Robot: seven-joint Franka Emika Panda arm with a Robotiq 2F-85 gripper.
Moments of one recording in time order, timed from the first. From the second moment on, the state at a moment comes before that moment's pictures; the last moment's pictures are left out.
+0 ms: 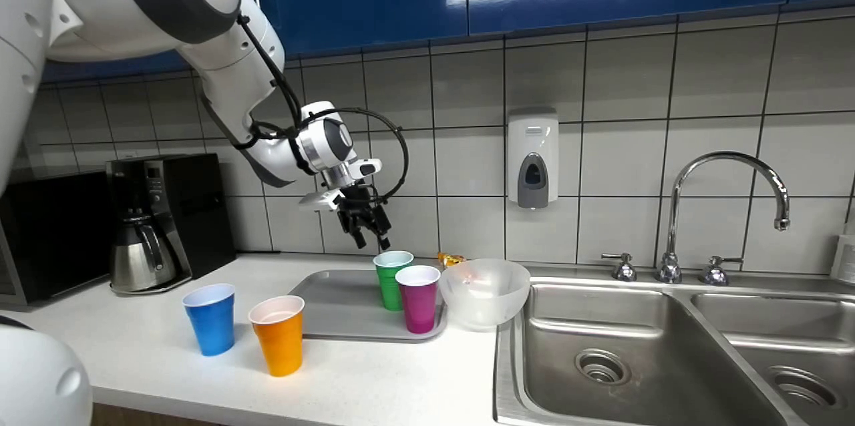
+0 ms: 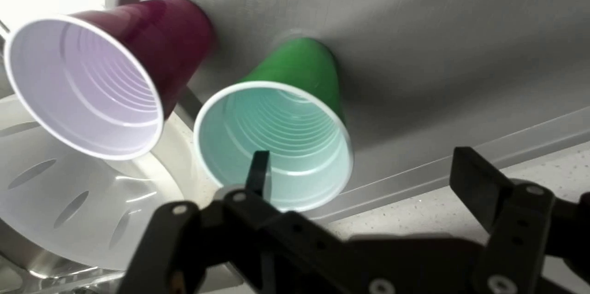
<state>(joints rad) 0.22 0.51 -0.15 -1.70 -0.28 2.29 0.71</state>
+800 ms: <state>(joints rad) 0.22 0.26 -0.14 -1.99 -0.36 2.34 0.75</state>
